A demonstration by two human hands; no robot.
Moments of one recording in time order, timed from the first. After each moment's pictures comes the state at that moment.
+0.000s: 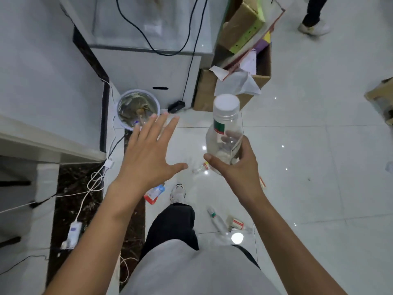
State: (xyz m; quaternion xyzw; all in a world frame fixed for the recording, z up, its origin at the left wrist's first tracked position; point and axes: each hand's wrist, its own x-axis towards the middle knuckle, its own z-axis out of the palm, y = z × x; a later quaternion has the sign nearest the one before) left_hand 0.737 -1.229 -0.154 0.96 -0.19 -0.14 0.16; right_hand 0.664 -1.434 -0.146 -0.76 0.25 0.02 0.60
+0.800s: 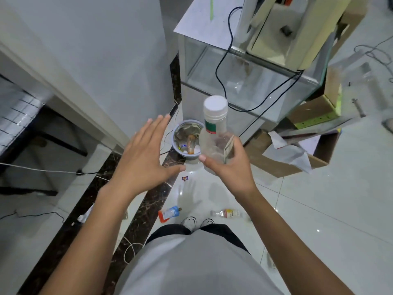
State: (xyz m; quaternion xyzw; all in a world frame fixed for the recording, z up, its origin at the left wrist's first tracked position) left_hand 0.776 -1.146 -0.072 0.97 0.07 -0.08 0.24; right_hand 0.824 -1.360 -0.096 -0.75 0.00 0.17 0.64
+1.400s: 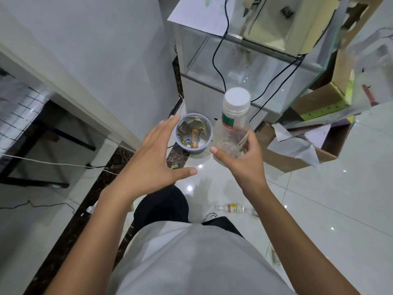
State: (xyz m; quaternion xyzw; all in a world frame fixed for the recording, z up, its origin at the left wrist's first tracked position) left_hand 0.770 -1.201 -0.064 0.93 0.06 -0.11 0.35; right_hand 0.831 -1.411 -0.107 -0.73 0.01 0.12 0.67
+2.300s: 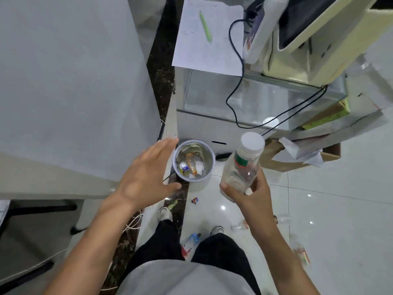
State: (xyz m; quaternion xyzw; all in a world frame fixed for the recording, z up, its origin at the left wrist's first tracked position) left_hand 0.952 -0.971 -0.124 0.95 -0.12 -0.16 0.23; right_hand 0.894 -1.222 -0.140 -0.73 0.19 0.04 0.65
